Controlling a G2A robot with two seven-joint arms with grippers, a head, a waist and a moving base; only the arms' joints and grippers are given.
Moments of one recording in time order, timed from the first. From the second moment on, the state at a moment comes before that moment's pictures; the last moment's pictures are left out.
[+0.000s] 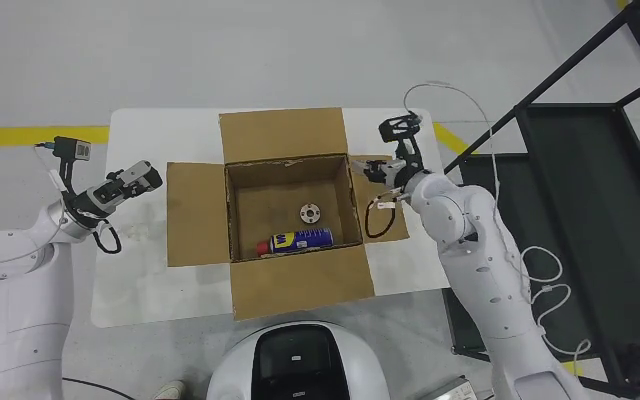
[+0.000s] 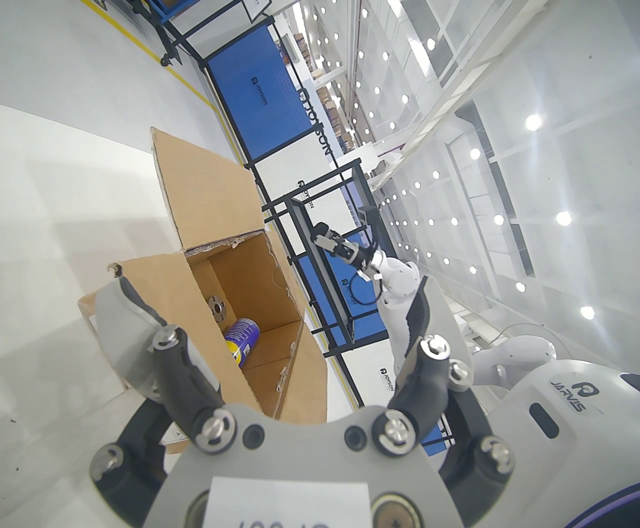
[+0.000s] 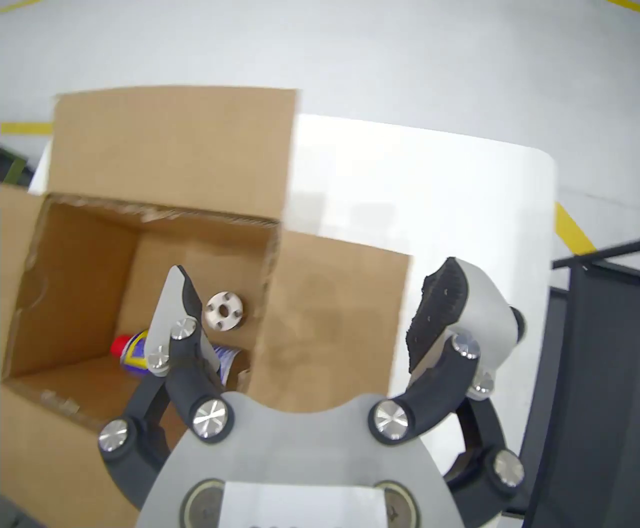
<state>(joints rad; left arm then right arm) 1.10 -1.09 -1.67 -1.25 -0.32 -0.55 -1.18 -1.21 -1.22 1.33 -1.86 -1.00 -0.02 0.86</state>
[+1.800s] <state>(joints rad) 1.10 -1.09 -1.67 -1.25 -0.32 -0.55 -1.18 -1.14 -1.22 1.16 -1.80 -0.95 -0.33 0.93</state>
